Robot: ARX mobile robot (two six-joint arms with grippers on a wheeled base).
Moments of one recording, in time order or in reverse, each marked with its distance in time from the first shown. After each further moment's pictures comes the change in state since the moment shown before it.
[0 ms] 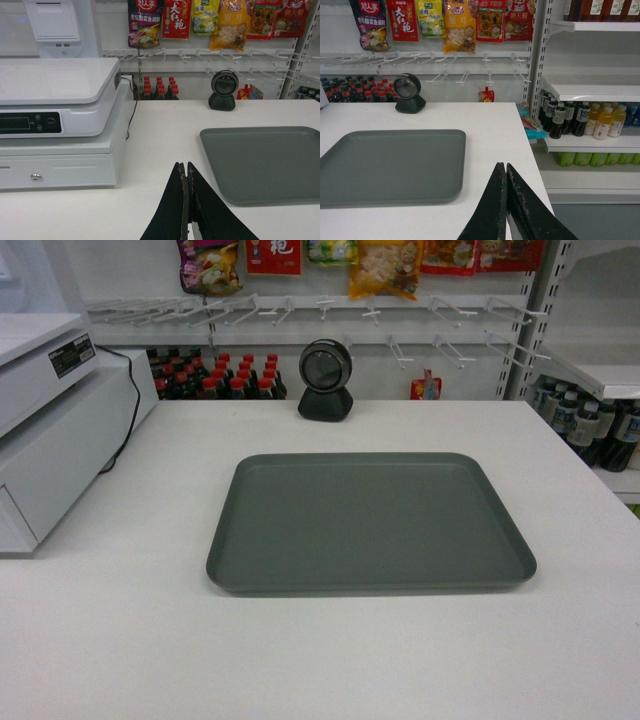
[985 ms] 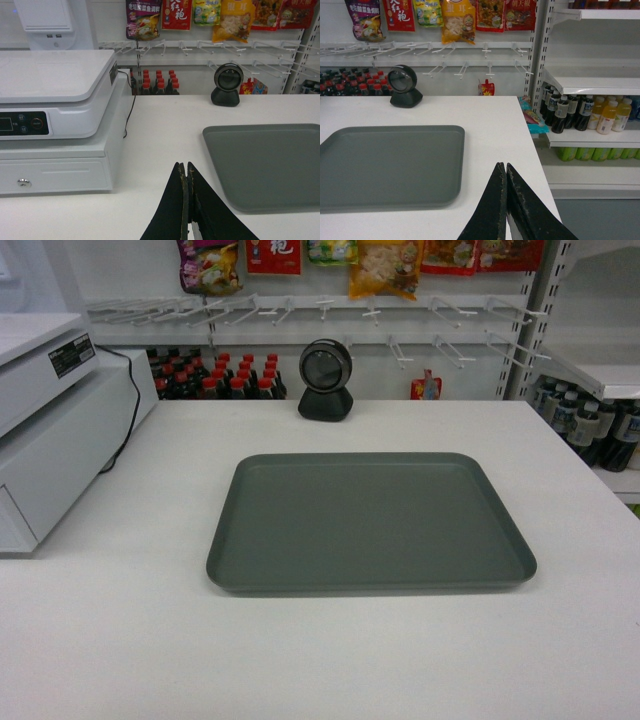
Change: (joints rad) left arm 0.000 0.546 0.015 0.510 0.000 0.000; right arm 0.000 0.563 0.013 0.521 0.000 0.000
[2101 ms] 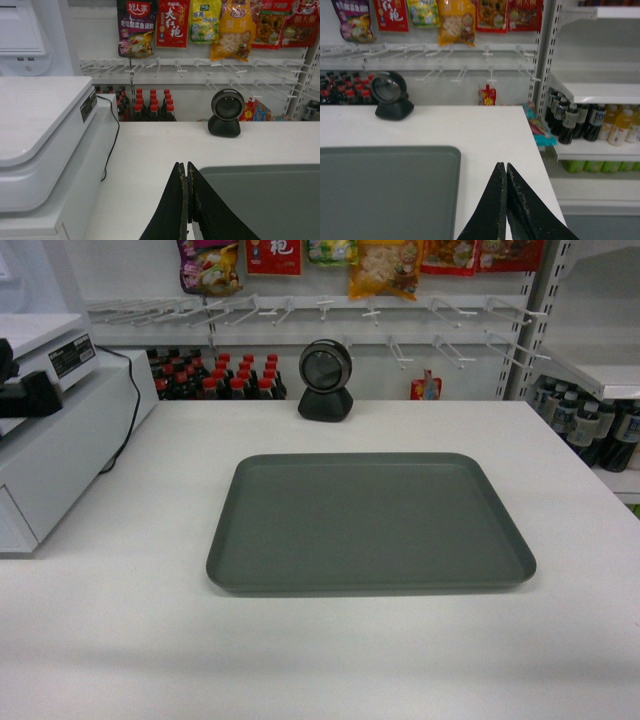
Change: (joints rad) left arm -0.150 0.724 0.336 0.436 -0.153 -0.006; right arm 0.000 0.813 0.308 0.520 -0.001 -0.002
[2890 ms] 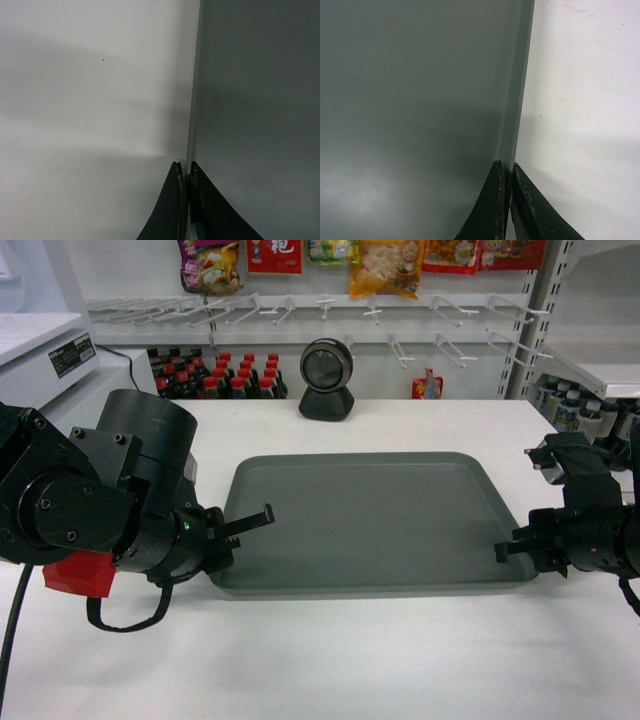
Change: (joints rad) left arm -0.121 0.681 0.725 -0.919 0.060 -0.468; right arm 0.052 0.651 0.713 -0.727 -0.215 -0.063
